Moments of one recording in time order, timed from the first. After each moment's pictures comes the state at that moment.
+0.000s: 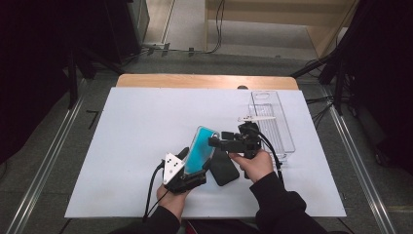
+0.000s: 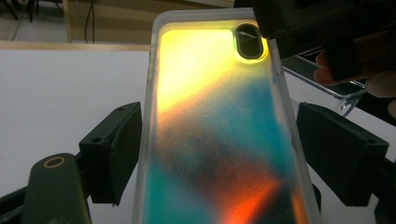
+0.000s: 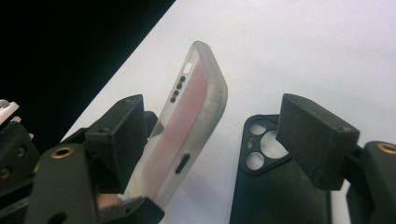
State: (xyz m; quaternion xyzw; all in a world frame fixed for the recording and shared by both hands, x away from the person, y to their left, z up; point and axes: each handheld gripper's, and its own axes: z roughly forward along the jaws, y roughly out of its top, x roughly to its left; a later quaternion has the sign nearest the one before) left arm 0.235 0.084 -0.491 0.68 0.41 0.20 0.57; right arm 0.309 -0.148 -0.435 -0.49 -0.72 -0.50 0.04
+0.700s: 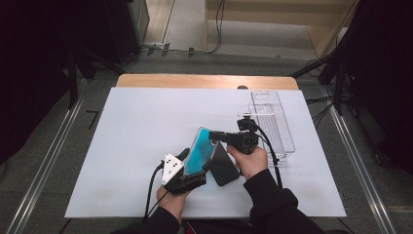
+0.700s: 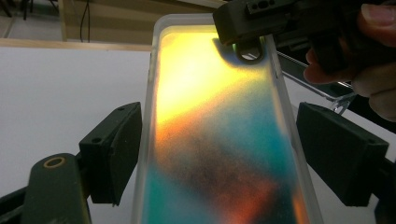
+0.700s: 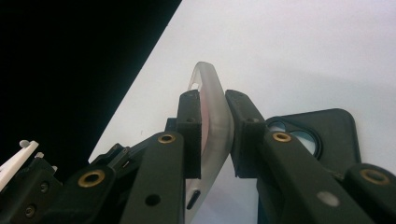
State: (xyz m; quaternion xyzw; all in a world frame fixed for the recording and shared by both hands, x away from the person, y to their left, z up) left arm 0.234 0.084 -0.491 0.68 0.41 0.19 0.58; right arm 0.320 -0.146 -0.434 -0.53 -0.68 -0.50 0.10
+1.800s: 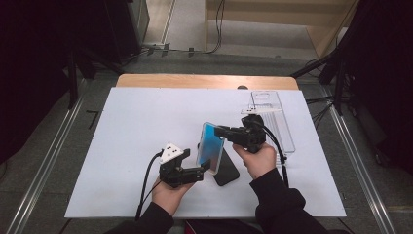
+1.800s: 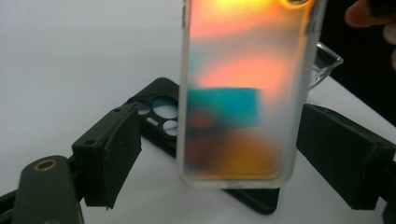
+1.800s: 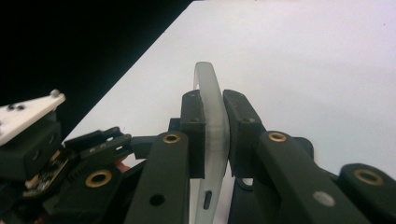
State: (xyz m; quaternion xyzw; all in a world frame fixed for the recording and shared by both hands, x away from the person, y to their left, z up) left arm 0.256 0.094 -0.463 0.75 0.44 0.08 0.49; right arm 0.307 -0.154 -0.401 -0.47 -0.73 -0.50 0.00
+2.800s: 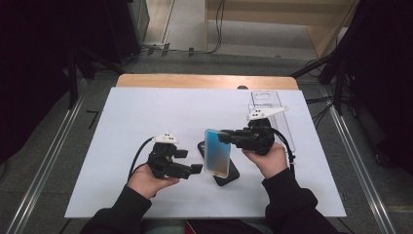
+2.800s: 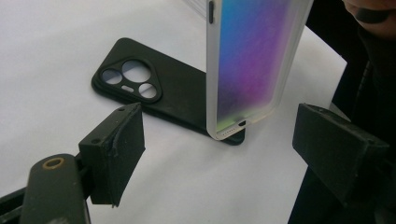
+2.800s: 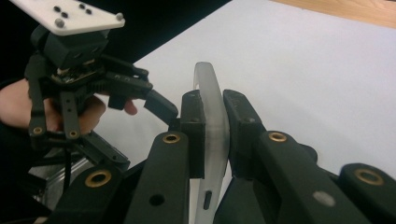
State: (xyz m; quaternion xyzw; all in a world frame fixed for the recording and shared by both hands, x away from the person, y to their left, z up) left arm 0.282 0.117 -0.426 0.84 0.33 -0.04 0.42; right arm 0.299 -0.174 -0.394 -0.34 -0.79 -0.51 0.00
